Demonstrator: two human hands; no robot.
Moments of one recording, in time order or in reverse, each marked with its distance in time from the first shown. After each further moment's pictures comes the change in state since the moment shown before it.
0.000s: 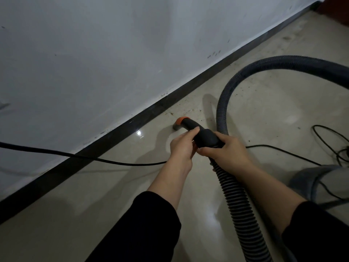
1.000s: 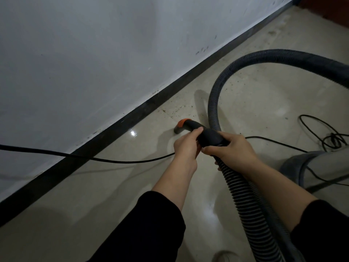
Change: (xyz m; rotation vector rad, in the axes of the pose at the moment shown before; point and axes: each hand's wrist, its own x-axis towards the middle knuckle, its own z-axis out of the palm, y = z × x) left_hand -0.024 -0.015 0.017 -0.040 -0.004 -0.064; right_hand -0.029 0.003 -0.022 0.059 0.019 0.063
